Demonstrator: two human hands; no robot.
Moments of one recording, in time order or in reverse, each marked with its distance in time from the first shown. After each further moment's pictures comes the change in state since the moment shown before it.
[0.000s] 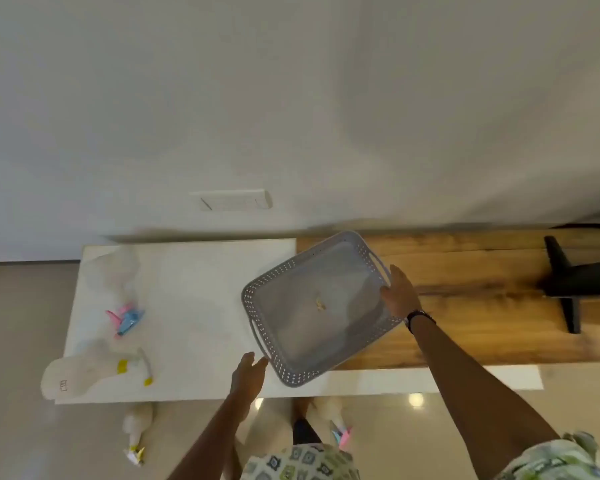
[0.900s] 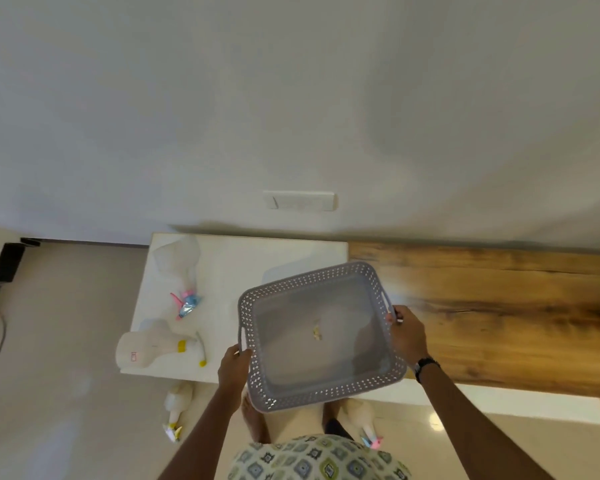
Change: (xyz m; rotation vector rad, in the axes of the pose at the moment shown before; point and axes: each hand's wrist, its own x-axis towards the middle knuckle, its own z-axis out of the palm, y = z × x) left_hand -0.006 -0.055 -0.106 -0.455 0.261 -0.109; right_hand -0.067 -0.048 0.094 0.194 0.138 -0.017
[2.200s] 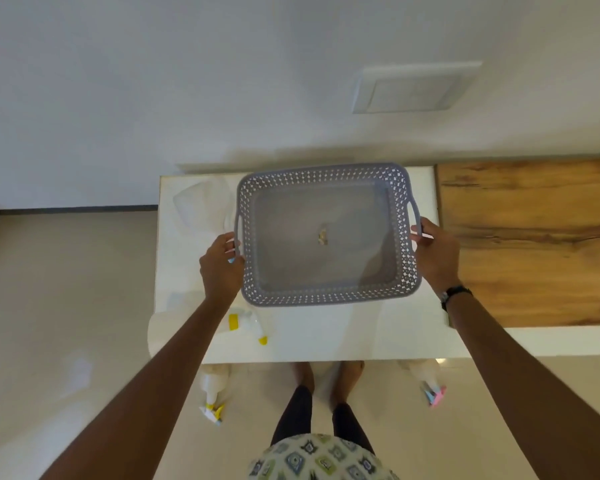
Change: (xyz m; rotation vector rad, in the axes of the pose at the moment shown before) left_hand 0.209 0.040 -0.117 0.227 0.105 0.759; right_hand 0.024 -0.074 0.189 -0.041 0.286 -0.142
